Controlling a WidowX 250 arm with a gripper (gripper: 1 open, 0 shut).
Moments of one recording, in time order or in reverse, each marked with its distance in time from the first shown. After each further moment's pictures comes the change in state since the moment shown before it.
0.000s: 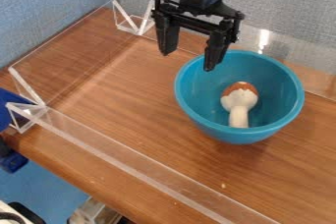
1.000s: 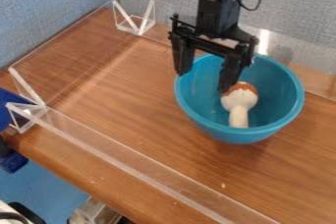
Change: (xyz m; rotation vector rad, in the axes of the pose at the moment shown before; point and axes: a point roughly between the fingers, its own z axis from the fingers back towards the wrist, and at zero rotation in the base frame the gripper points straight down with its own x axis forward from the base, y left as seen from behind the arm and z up) arm 0.004 -0.023 -0.026 -0.020 0.035 -0.057
